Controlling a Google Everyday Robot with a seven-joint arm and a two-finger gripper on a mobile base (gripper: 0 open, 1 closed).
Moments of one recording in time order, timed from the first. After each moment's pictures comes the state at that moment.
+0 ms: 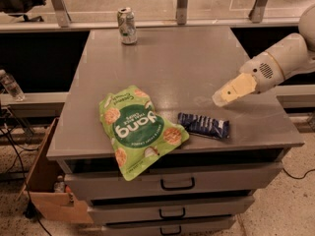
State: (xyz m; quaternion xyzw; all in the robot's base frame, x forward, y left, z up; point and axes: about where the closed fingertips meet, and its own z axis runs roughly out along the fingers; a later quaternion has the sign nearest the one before) arm 0.521 -0.152 0.860 -0.38 0.81 0.42 0.13
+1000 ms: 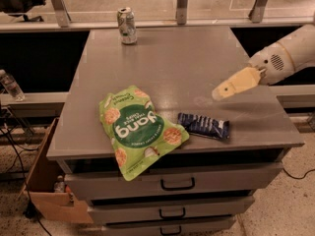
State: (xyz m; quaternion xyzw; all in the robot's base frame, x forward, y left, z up) arm 0.535 -0.169 0.882 -0.39 0.80 0.42 0.17
